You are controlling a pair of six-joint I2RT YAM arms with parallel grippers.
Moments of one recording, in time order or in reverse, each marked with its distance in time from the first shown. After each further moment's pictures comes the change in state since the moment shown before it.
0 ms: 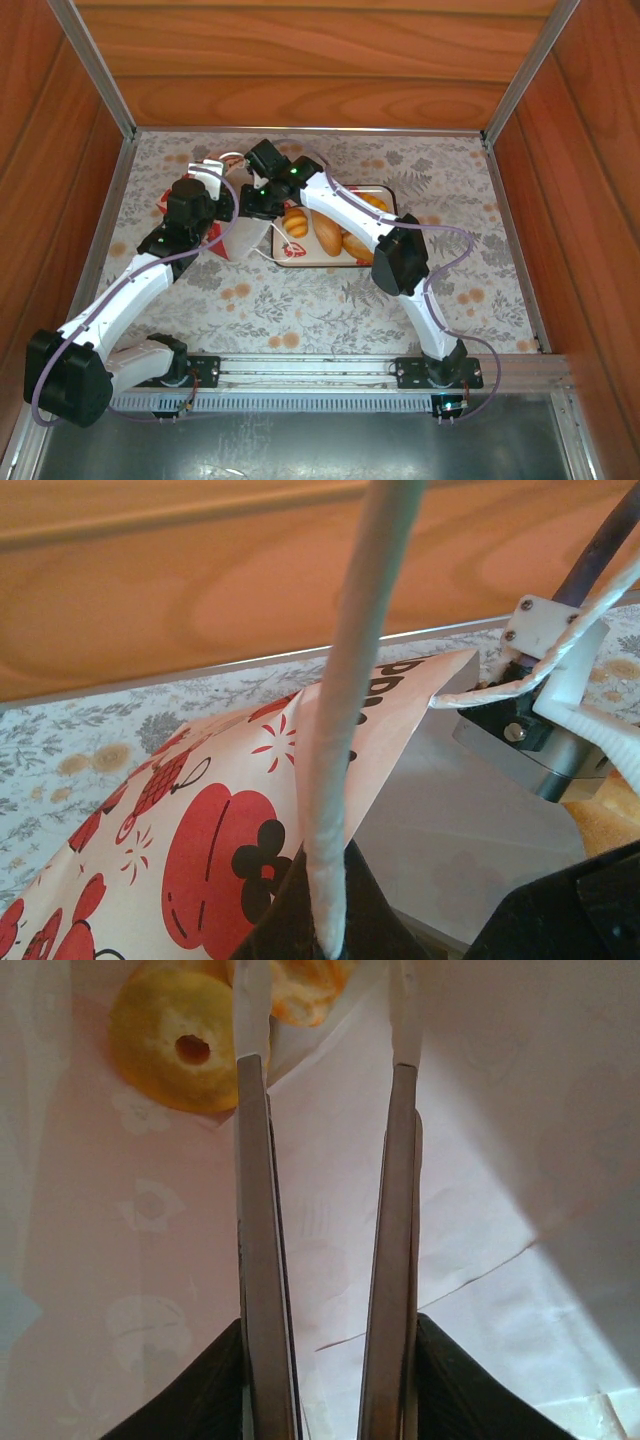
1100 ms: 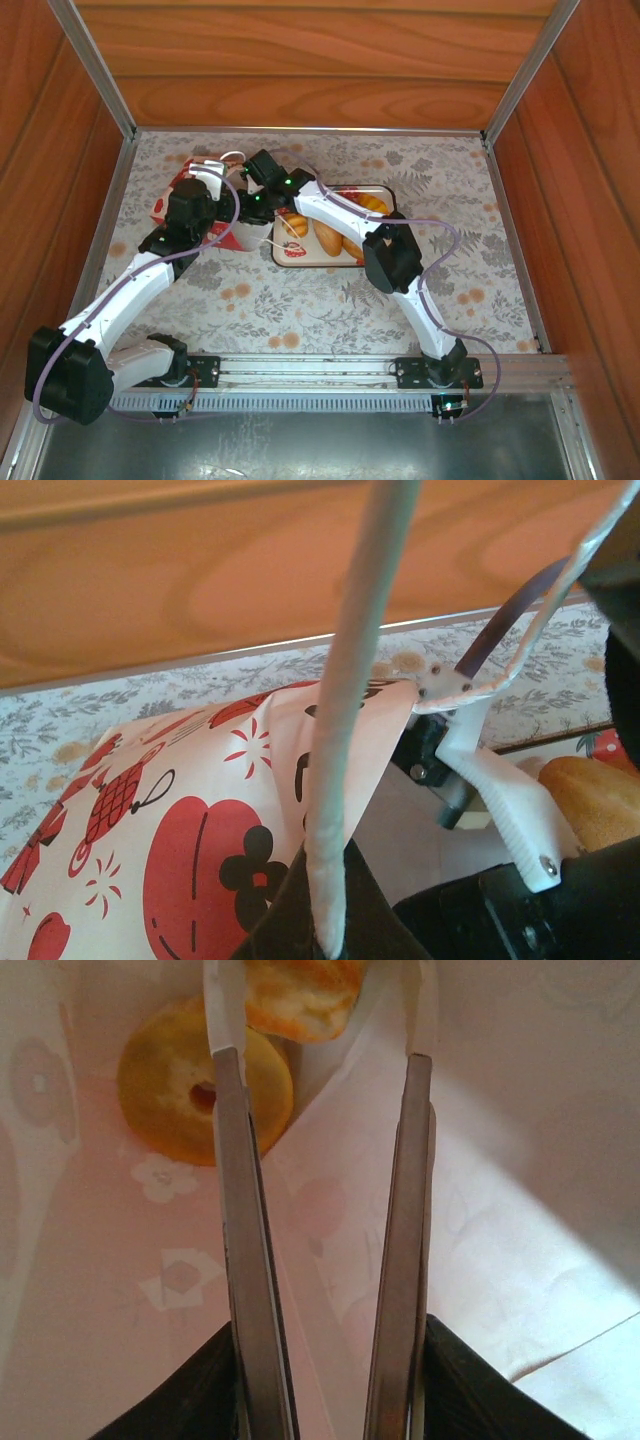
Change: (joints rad) left arm 0.000 0.012 0.000 -0.010 0.003 -0.010; right arm 0.000 0.057 -0.105 0.250 -0.100 0.051
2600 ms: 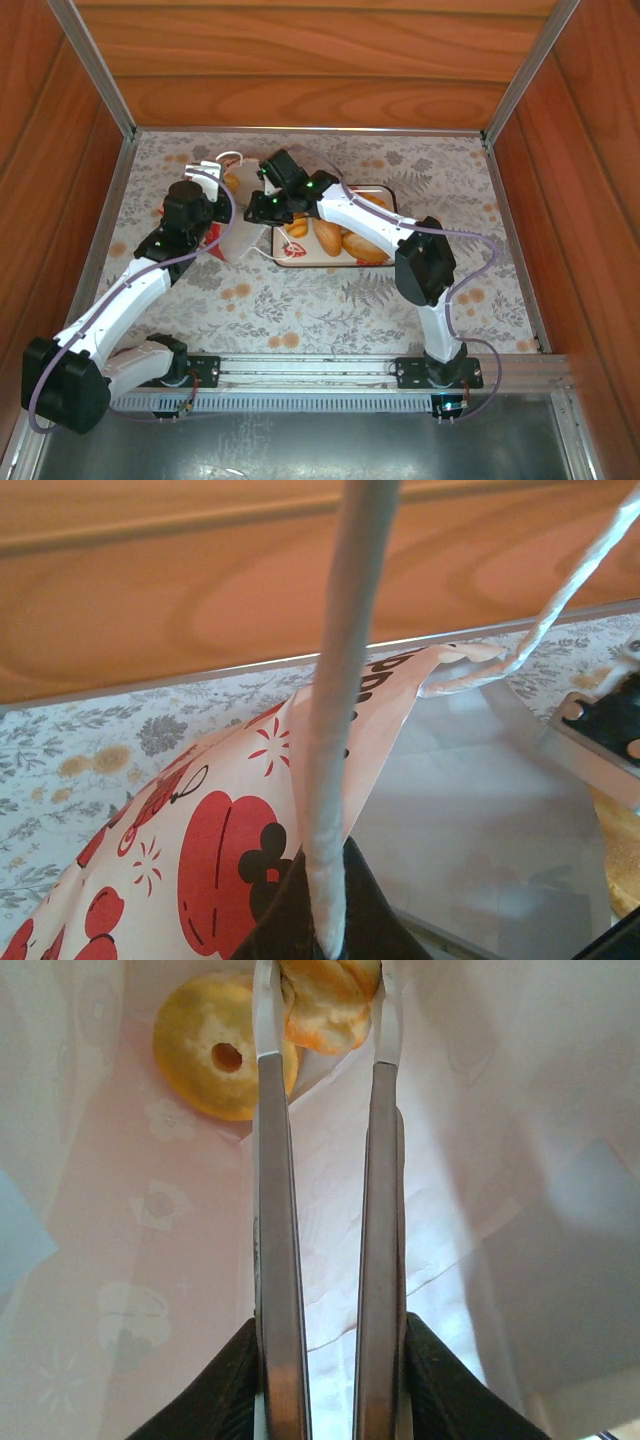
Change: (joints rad) left arm 0.000 -0.049 -0.011 0.001 -0.012 0.000; right arm -0.001 -0.274 -0.274 0.013 0.091 -0.037
